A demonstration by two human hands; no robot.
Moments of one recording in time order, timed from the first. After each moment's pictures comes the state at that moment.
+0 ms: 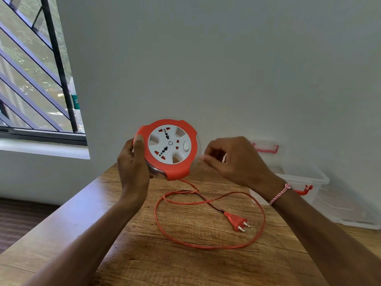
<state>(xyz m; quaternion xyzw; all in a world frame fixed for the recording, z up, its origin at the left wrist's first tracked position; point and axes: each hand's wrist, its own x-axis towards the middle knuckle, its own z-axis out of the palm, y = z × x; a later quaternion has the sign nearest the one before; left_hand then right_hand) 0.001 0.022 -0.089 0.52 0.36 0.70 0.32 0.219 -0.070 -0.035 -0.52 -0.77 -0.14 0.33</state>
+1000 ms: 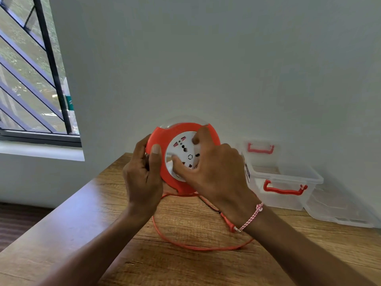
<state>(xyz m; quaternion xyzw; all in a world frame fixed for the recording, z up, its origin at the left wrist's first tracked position) 0.019 -0.024 -0.086 0.63 0.24 0.71 0.20 0.152 -0.096 -0.040 -0.59 -0.65 -0.23 0.41</state>
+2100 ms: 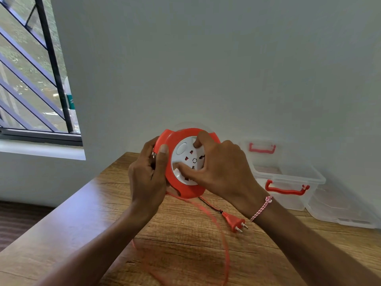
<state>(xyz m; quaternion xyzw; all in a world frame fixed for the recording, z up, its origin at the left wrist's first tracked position) 0.019 -0.023 -0.087 0.66 0.27 0.67 0.21 0.173 -0.086 -0.042 -0.56 -0.70 -0.23 0.38</state>
